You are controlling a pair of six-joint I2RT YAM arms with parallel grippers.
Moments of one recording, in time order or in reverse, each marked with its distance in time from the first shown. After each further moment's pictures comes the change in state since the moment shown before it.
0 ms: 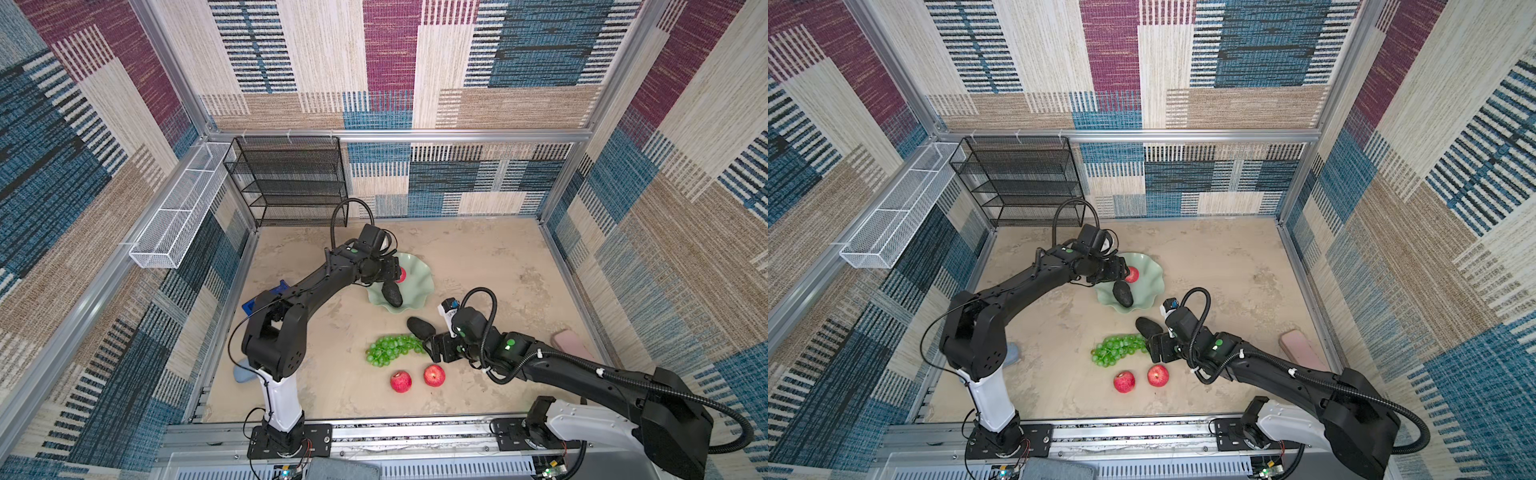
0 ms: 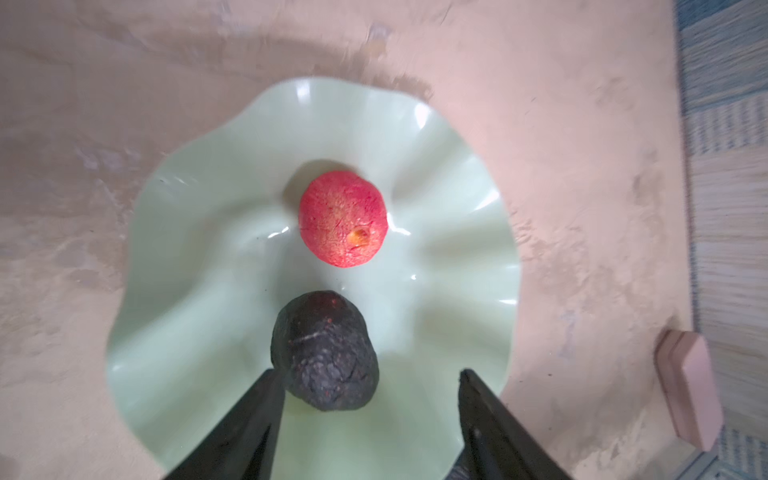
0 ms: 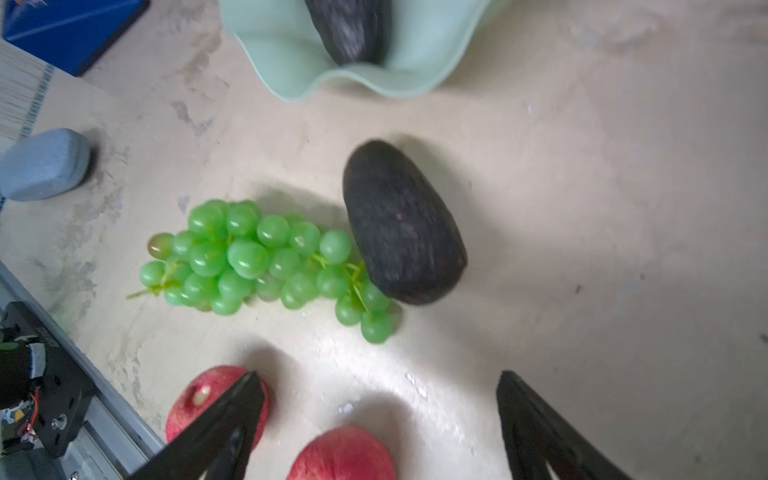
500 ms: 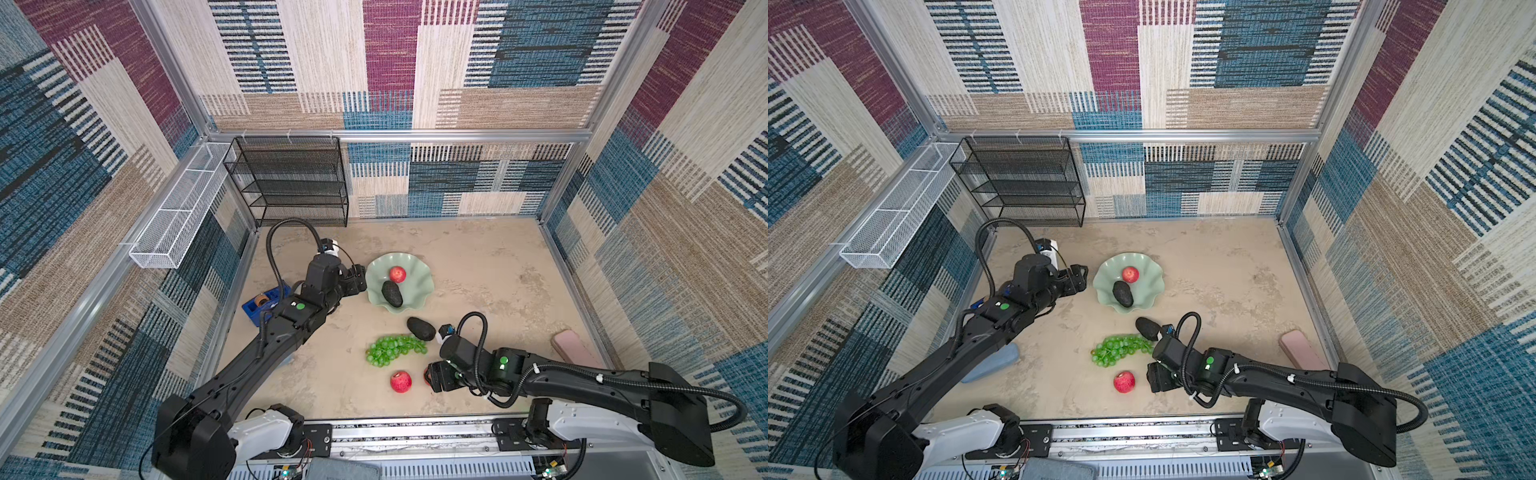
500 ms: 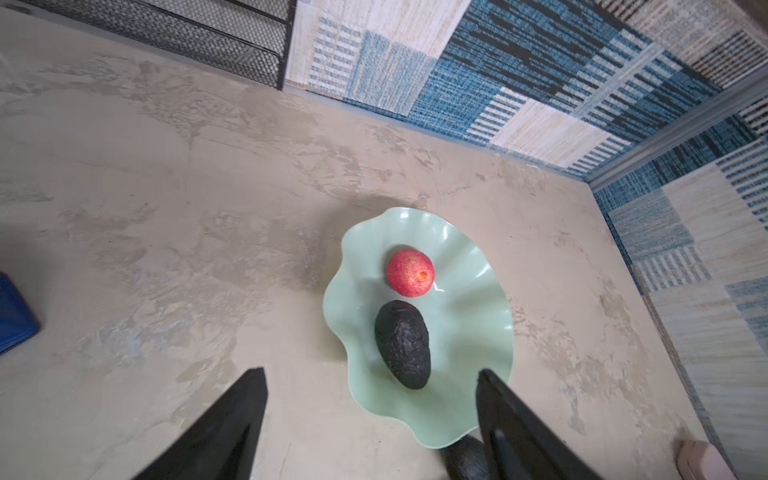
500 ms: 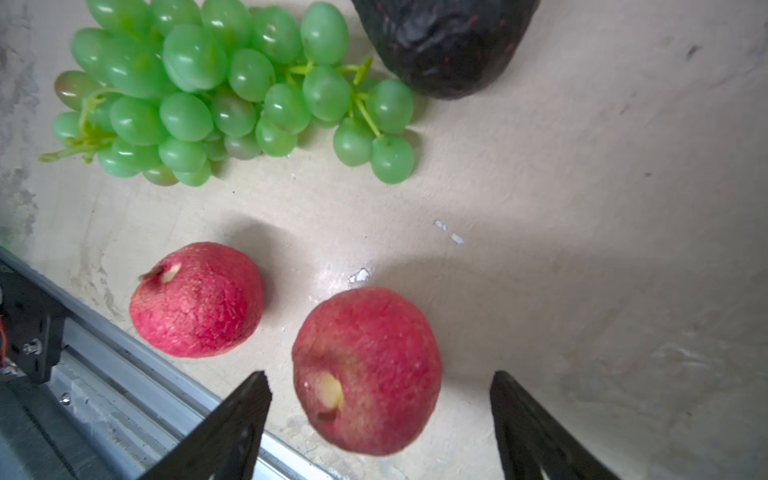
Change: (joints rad) left arm 0.044 -0.649 -0.562 0.270 -0.296 -0.027; right arm 0.212 0.042 0.006 -0.145 0.053 0.217
